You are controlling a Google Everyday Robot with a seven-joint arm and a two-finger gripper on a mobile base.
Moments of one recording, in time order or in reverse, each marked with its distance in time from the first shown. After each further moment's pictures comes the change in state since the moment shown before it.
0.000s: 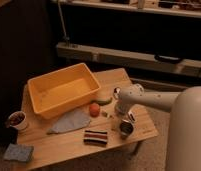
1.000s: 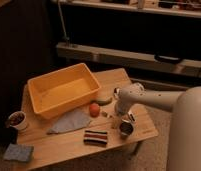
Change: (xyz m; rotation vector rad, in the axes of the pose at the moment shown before) arm -0.002 0.001 -0.007 -0.002 0.000 -0.003
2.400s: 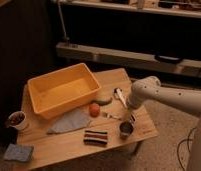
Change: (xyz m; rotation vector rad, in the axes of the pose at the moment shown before) arm 0.025 -0.029 -0.081 0.131 -0.006 0.040
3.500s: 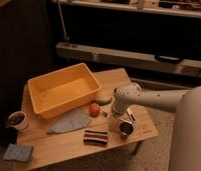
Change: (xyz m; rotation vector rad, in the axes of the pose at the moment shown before) arm -0.043 0.054 0.063 -0.110 0.001 -0.055
